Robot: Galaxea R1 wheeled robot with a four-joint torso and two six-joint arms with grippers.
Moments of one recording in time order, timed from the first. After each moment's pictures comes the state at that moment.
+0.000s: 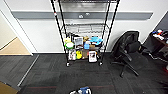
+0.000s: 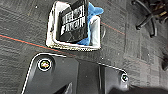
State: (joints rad) left arm 1.20 2.63 -2.19 0.16 -0.29 -0.41; right arm -1.12 2.82 -2.32 -0.19 0.13 0.27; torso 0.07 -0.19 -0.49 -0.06
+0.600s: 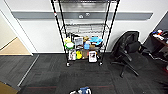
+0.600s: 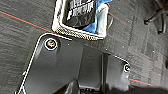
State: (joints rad) left arm 1.27 2.65 -2.20 0.09 -0.27 -0.42; right arm -1.12 2.85 -2.37 -0.19 0.13 0.28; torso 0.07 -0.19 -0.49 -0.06
